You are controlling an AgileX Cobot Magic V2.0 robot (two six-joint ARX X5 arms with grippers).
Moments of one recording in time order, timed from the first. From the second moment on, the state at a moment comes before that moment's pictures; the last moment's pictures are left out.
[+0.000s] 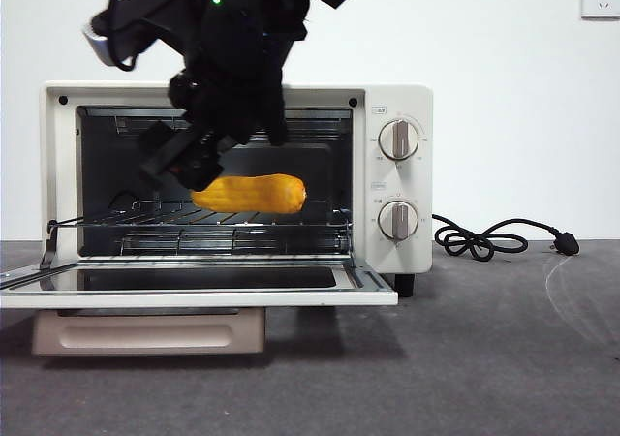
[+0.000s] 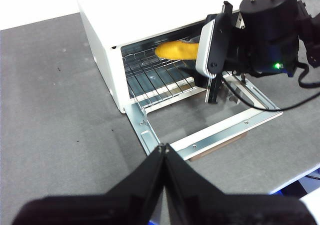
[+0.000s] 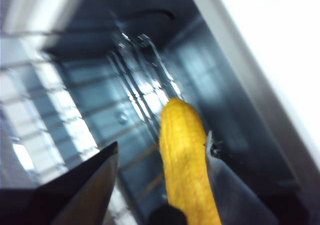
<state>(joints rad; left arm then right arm) -0.58 0.38 1.18 -1.30 -0.18 -0.09 0.97 1.91 1.27 0.18 0.49 -0.64</state>
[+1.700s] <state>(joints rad) -0.55 0.81 1.17 -0.89 -0.12 0.14 1.37 1.28 1.28 -0.83 0.64 -0.03</state>
